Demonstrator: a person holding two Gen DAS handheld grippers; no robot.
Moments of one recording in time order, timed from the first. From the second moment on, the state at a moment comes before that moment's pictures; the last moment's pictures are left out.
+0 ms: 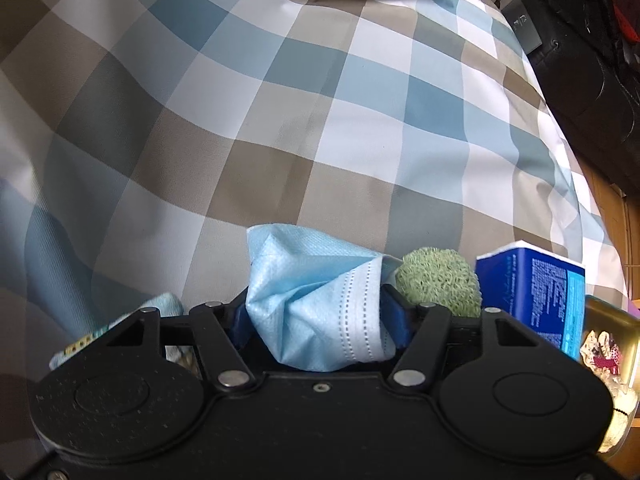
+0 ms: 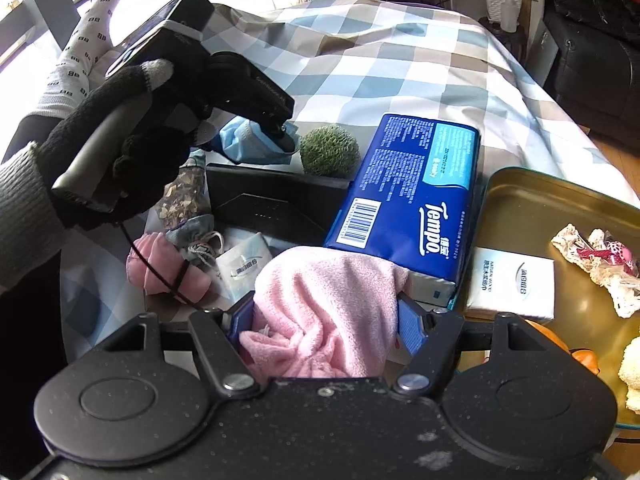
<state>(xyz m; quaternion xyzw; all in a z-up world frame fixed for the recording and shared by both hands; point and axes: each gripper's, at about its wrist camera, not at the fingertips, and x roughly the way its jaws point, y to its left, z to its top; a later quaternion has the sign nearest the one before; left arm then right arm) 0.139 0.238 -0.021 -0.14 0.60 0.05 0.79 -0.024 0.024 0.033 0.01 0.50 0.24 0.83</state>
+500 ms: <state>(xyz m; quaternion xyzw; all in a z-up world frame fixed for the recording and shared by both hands) 0.111 0.229 0.012 -0.13 0.55 0.04 0.82 -0.022 0.017 0.038 0.01 0.49 0.22 0.84</state>
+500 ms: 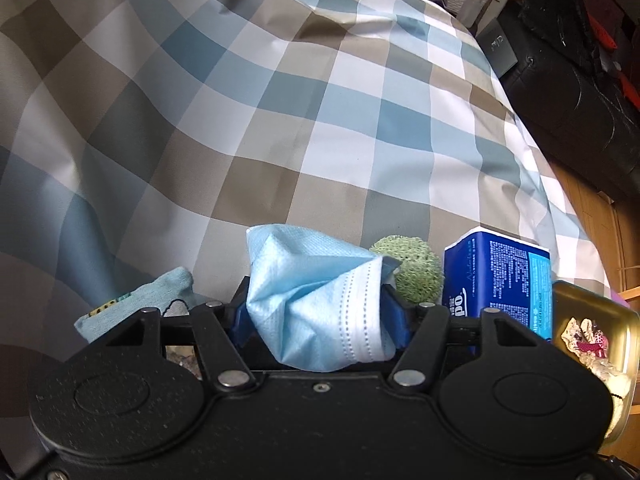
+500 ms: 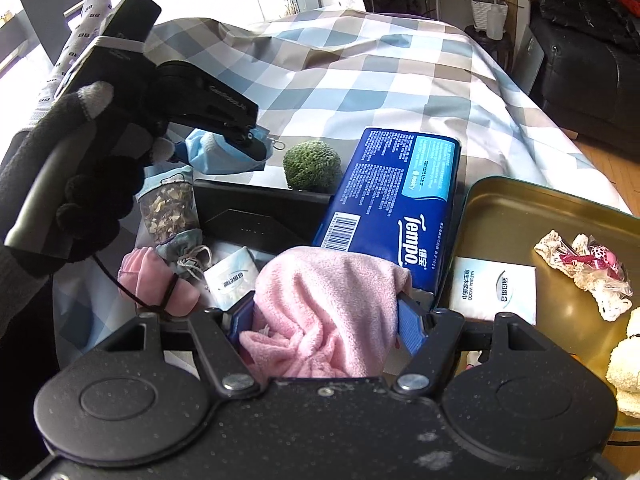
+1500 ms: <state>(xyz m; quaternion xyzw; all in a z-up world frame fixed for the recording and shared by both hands) 0.051 0.048 0.068 -0.05 0.51 -0.17 0.84 0.024 -0.180 0.107 0.13 0.38 -0.05 0.91</state>
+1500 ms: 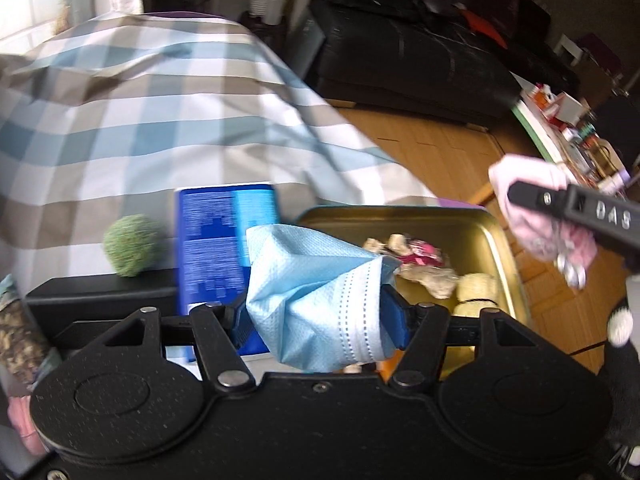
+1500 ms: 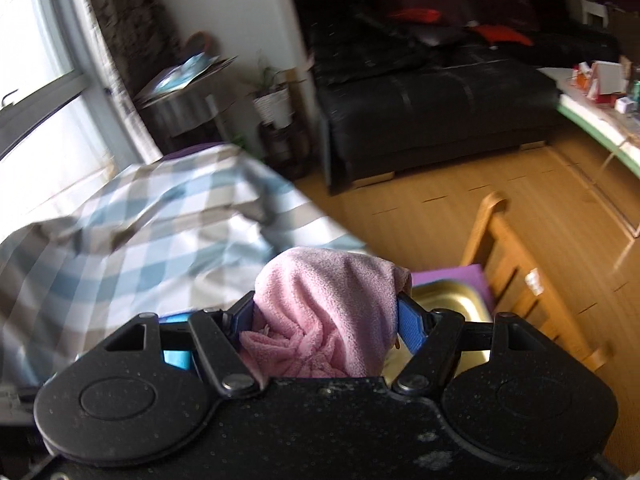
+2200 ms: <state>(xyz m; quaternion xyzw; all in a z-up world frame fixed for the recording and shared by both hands) 0.070 -0.018 0.026 -0.03 0.55 -0.20 0.81 0.056 -0.254 0.074 0.16 0.46 -0.10 0.87</state>
